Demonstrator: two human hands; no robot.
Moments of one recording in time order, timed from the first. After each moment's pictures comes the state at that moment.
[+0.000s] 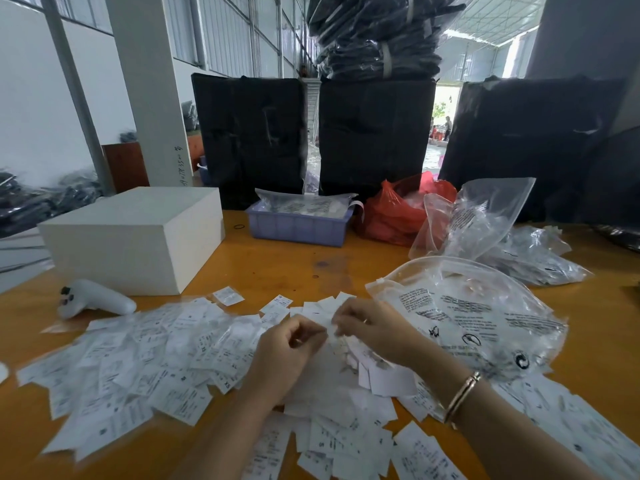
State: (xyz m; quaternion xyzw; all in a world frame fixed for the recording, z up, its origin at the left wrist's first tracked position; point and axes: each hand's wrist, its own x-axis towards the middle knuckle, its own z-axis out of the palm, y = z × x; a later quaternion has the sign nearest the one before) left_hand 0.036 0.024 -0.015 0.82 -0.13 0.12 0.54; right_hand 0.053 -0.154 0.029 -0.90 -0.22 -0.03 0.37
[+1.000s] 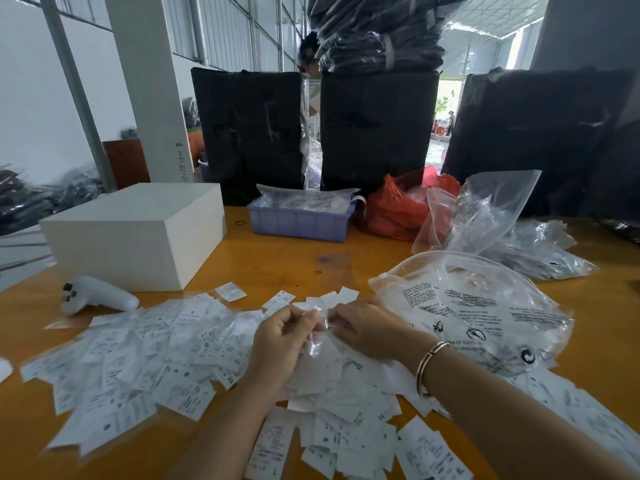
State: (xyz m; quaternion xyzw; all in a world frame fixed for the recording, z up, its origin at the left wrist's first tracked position) left_hand 0.034 0.021 -0.007 0.75 -0.06 0.11 0.65; right_hand 0.093 -0.151 -0.001 -0.96 -0.26 -0.04 0.08
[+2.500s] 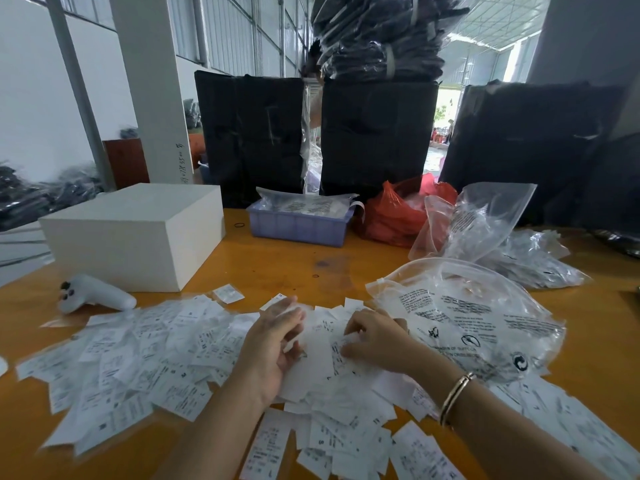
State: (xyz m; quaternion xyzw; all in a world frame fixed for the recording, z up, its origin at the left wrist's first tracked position) left_hand 0.045 0.028 -0.008 0.50 0.06 0.00 0.86; right_hand 0.063 -0.157 0.008 -0.97 -0.13 0.01 0.21
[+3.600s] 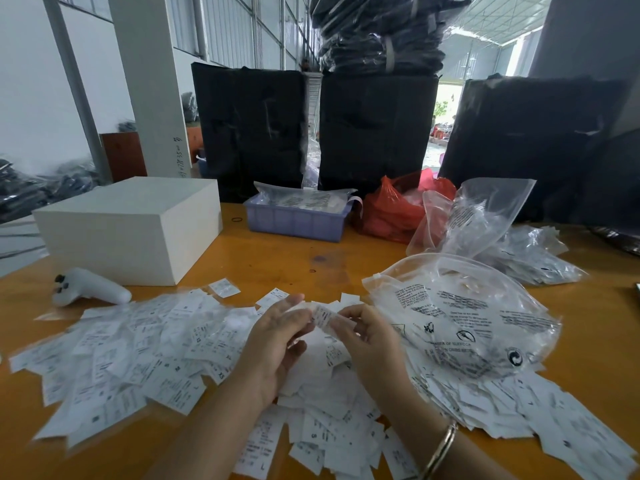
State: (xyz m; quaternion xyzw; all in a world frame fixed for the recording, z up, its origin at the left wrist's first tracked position) left_hand 0.032 0.017 -0.002 0.56 0.03 -0.02 0.83; right_hand 0.016 -0.129 -0.003 -0.78 -0.08 -0.18 0.59
